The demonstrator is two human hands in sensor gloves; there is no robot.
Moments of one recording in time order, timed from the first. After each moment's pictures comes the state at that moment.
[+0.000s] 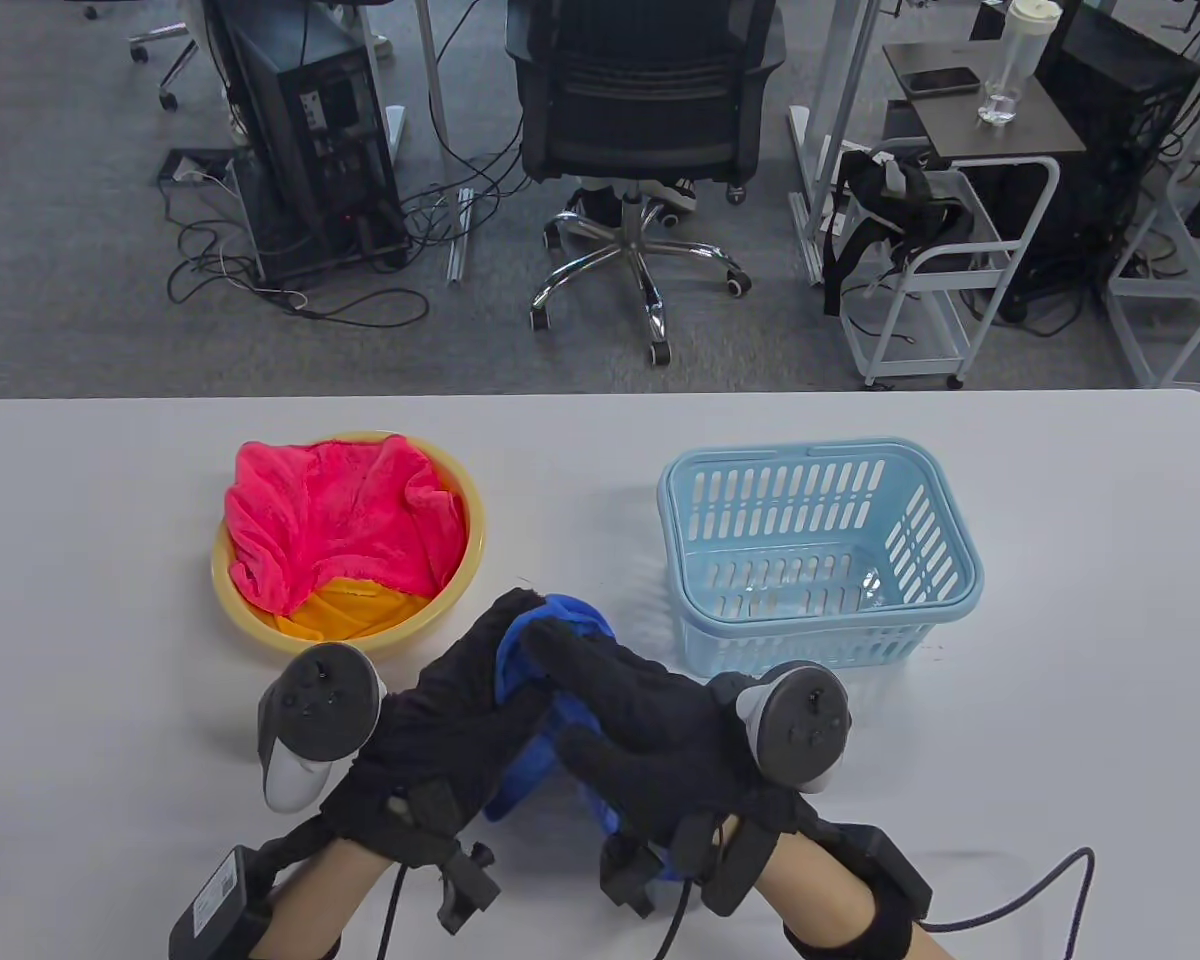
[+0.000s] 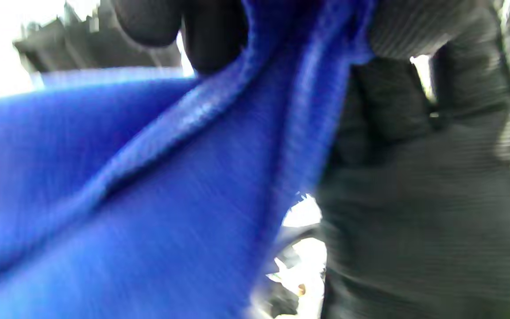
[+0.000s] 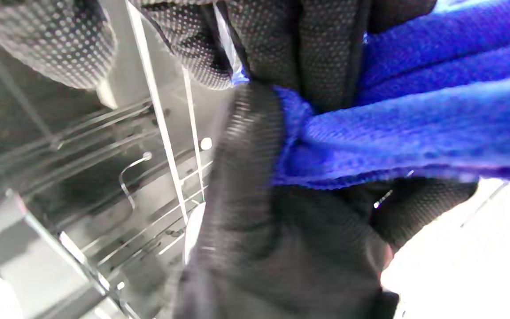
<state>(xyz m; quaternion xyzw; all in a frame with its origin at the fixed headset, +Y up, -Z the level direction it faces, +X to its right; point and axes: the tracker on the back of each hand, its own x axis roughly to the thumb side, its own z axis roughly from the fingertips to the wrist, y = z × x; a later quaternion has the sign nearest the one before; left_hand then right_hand) -0.177 -0.600 -0.251 -0.01 -0.24 0.49 0.83 0.053 -0.581 -0.242 0.38 -0.06 0.68 0.63</state>
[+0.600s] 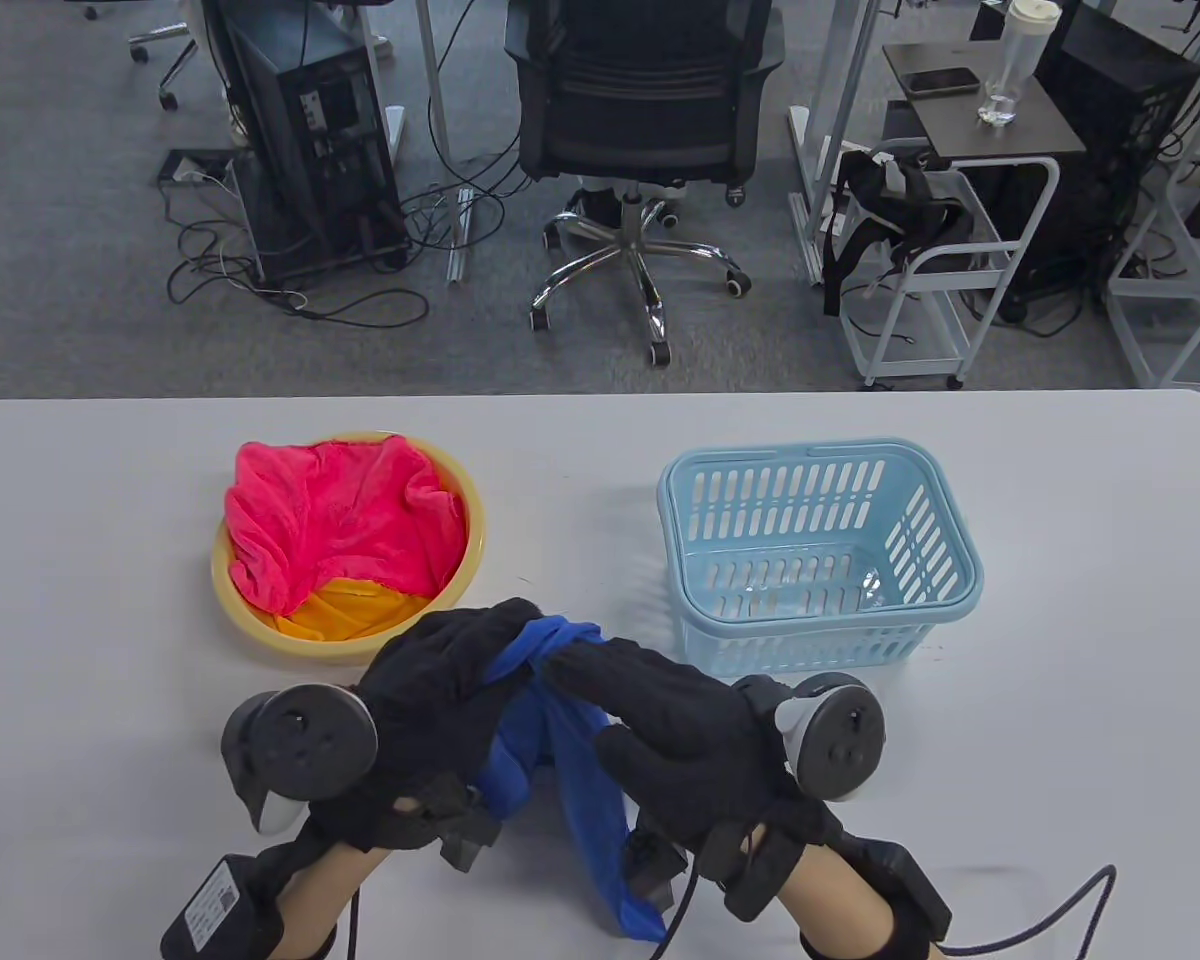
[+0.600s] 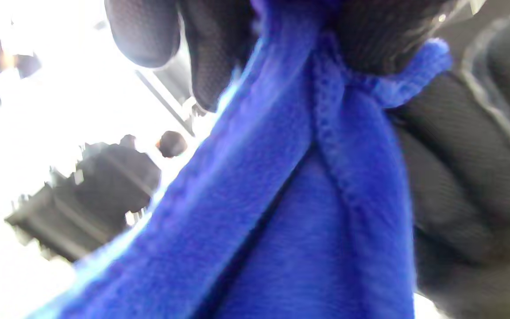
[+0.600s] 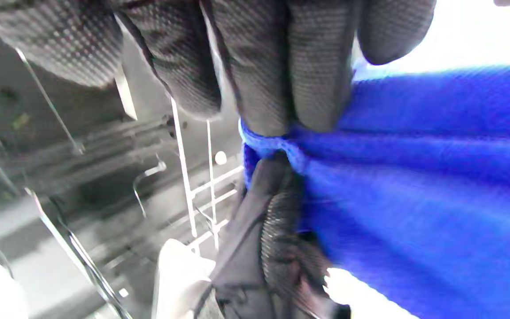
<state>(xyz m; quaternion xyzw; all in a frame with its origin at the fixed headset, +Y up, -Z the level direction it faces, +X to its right) -0.198 -0.583 -0.242 0.23 -0.19 0.39 0.87 0.077 -0.579 -0.233 0.39 -0.13 0.70 0.58</state>
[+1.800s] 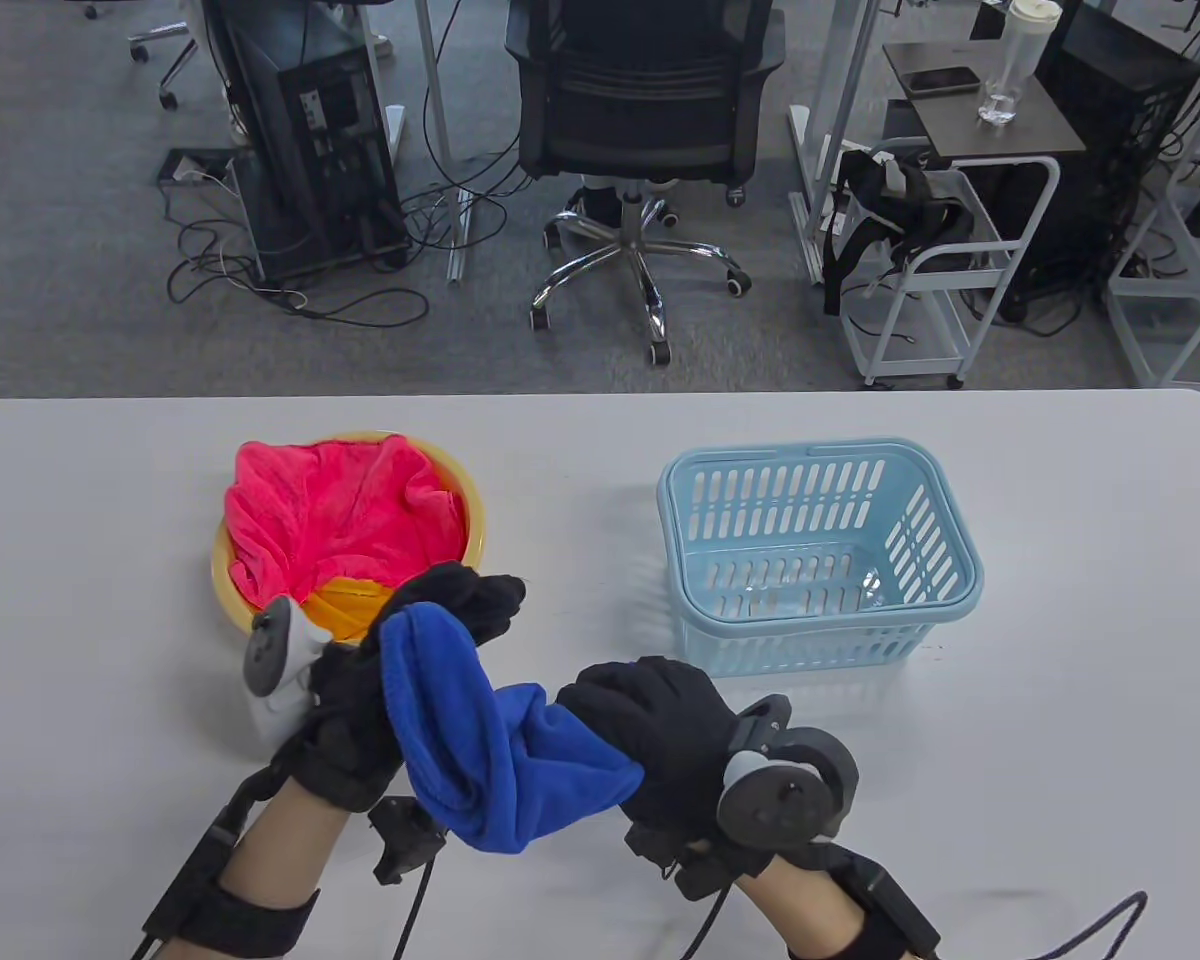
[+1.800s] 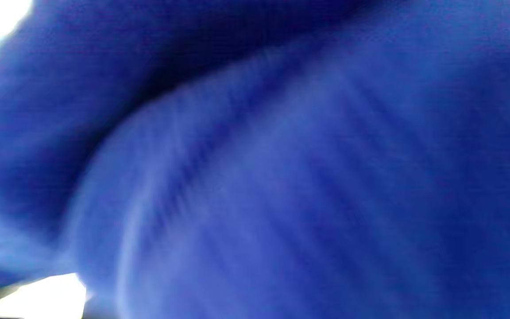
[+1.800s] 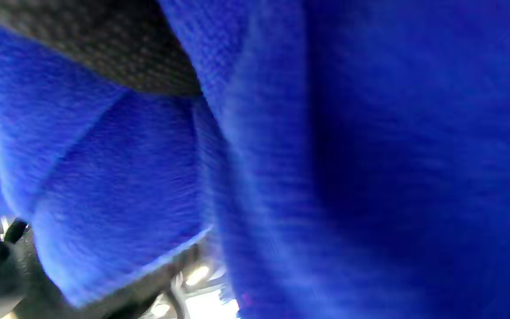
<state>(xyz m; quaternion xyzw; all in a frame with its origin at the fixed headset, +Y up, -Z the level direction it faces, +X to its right) -0.183 -0.658 -0.297 -0.19 -0.33 0.71 0.59 0.068 -0.622 -0.223 0.35 -0.32 0.82 0.30</state>
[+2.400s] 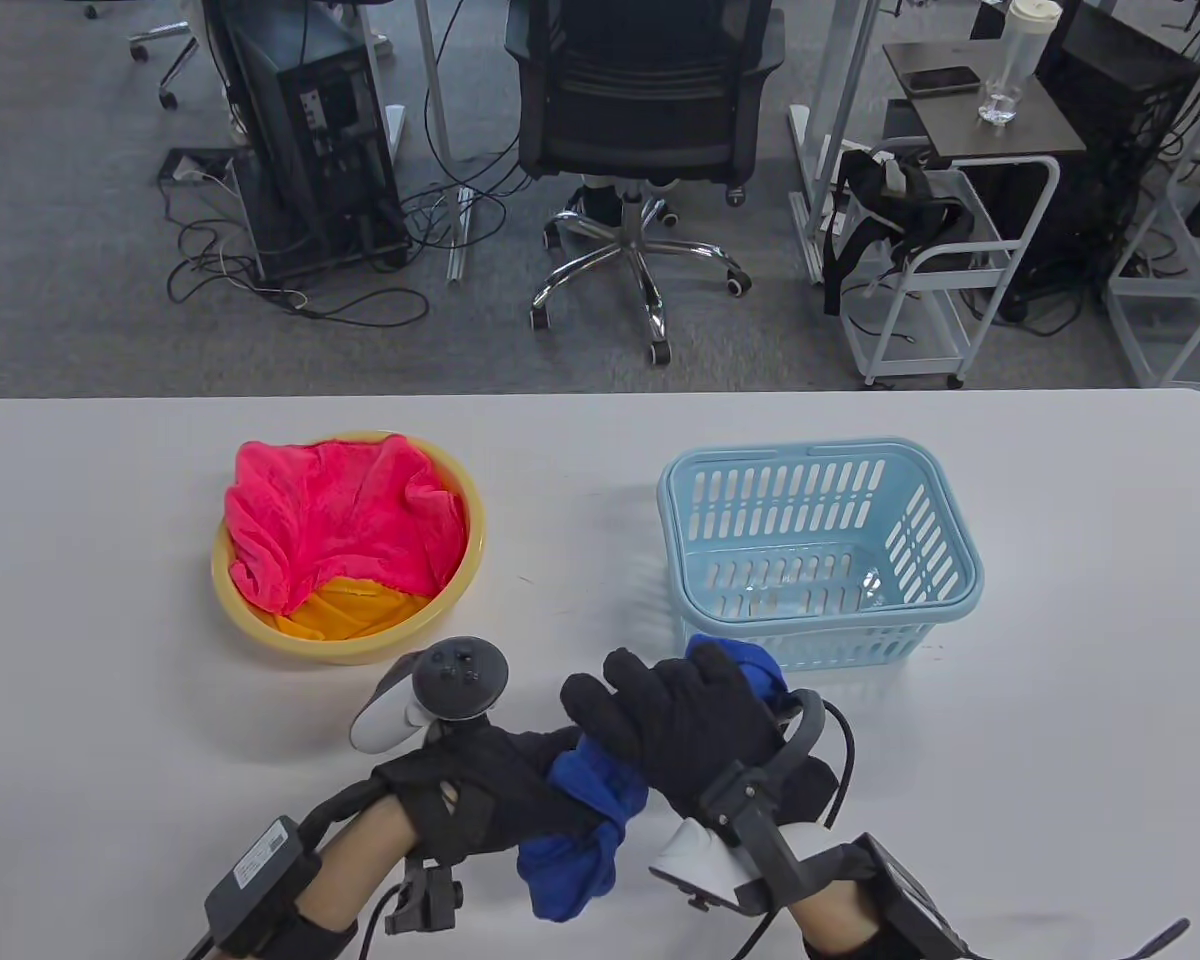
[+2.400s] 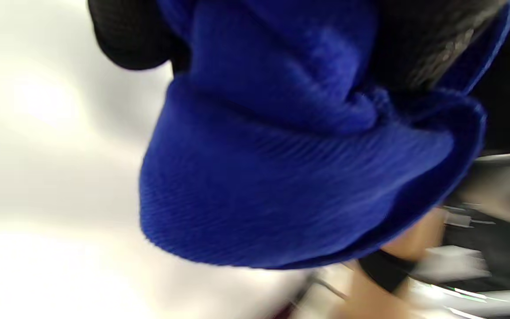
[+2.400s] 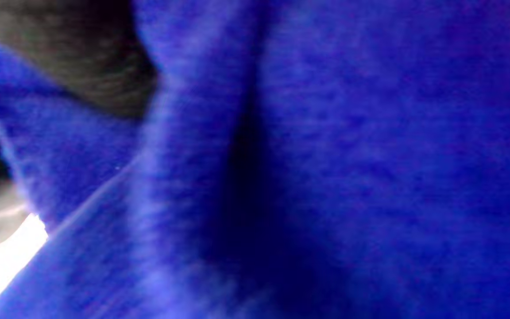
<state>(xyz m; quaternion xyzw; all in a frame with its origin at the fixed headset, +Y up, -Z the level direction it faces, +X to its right) -0.147 -0.668 -0.277 -0.28 -0.29 0.32 0.85 0.066 -0.627 -0.224 0.35 -0.42 0.84 0.00</state>
